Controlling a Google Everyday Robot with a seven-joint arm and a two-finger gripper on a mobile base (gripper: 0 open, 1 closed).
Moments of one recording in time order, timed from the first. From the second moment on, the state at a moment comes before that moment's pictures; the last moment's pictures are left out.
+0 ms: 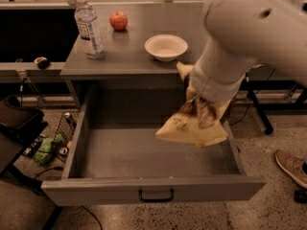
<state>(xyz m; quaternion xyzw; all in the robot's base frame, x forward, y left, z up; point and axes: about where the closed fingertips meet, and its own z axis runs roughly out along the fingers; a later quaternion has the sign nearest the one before) 0.491 -0.119 0.863 -0.93 0.35 -0.11 0.08</state>
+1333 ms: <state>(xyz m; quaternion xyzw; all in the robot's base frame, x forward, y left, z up) 0.578 -0.208 1.032 -0.86 0.41 -0.24 0.15</state>
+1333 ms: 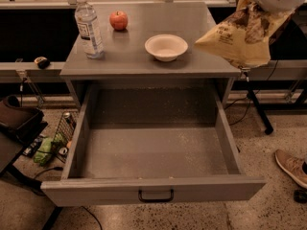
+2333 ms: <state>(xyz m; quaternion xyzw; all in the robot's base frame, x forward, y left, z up) 0.737 -0.232 1.042 -0.82 0.41 -0.32 0.22</state>
